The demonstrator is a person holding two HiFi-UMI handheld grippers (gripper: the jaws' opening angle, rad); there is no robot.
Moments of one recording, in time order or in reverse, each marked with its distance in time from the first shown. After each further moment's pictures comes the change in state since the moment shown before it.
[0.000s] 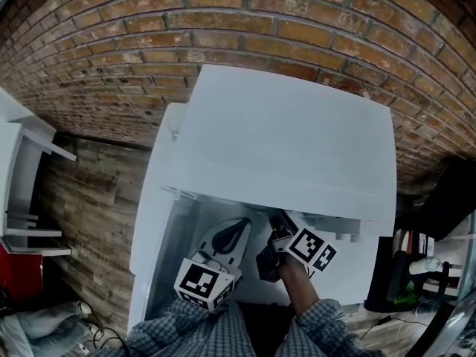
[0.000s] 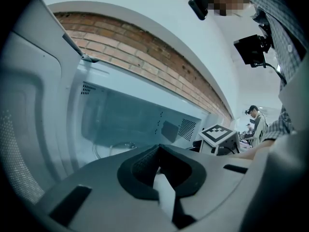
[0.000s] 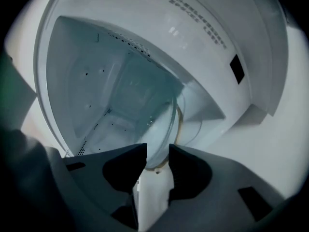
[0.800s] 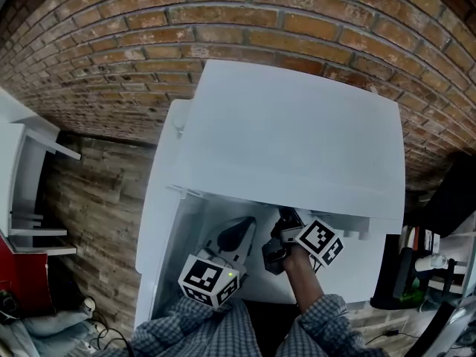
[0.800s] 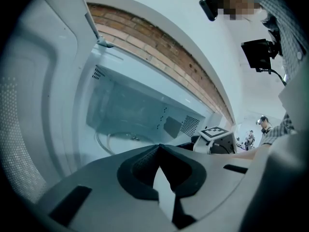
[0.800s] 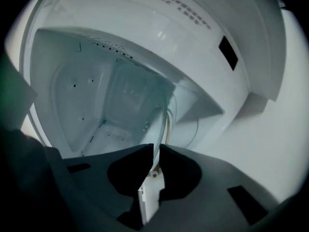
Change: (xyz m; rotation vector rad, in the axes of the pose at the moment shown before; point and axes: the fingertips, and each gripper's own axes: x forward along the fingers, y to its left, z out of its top) left arm 0.002 0.008 -0.018 -0.098 0.043 0.003; right arm 0.011 -0.008 0.009 0.138 -0.060 -0.003
